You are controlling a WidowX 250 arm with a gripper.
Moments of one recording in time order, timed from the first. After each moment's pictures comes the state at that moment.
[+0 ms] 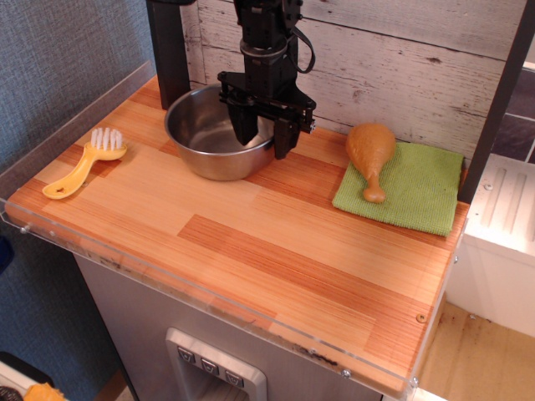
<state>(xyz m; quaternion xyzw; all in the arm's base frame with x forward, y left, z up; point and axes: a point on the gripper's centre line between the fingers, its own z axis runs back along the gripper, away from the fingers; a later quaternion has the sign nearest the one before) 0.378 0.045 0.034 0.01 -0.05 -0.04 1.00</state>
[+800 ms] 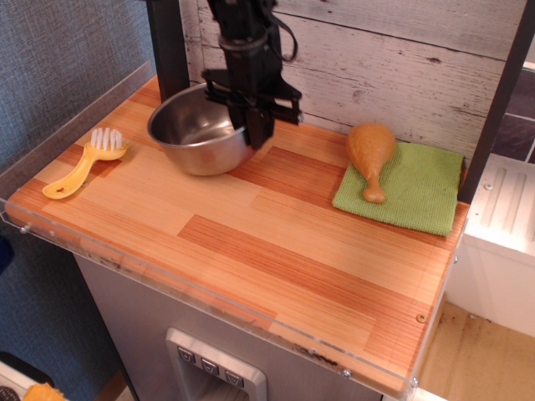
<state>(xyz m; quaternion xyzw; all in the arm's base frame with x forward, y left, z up) 0.360 0.049 0.058 -0.03 -0.07 -0.03 1.00</state>
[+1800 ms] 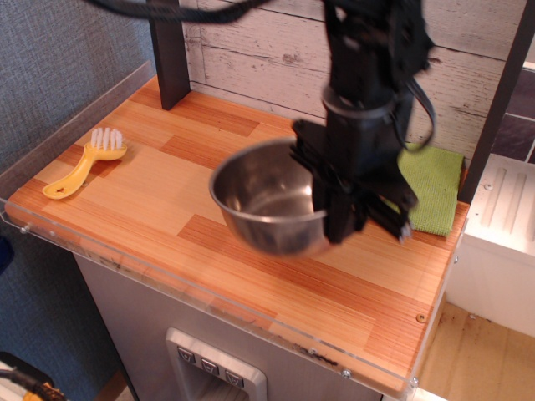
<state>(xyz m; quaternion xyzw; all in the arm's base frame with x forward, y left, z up) 0.258 -0.087 0.083 0.01 -0.03 -0.22 0.97</state>
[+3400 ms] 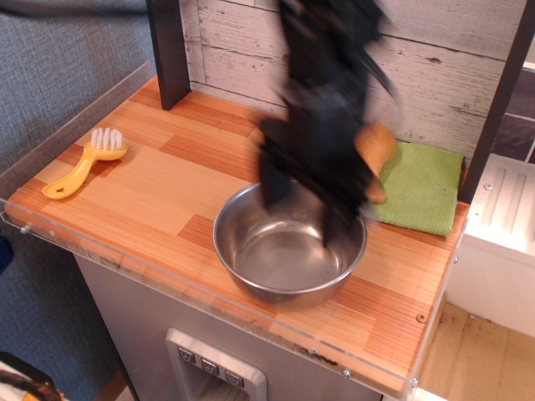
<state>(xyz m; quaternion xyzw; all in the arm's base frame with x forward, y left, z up) 0.235 -0.051 0.121 -0.03 -0.05 -0.17 0.98</state>
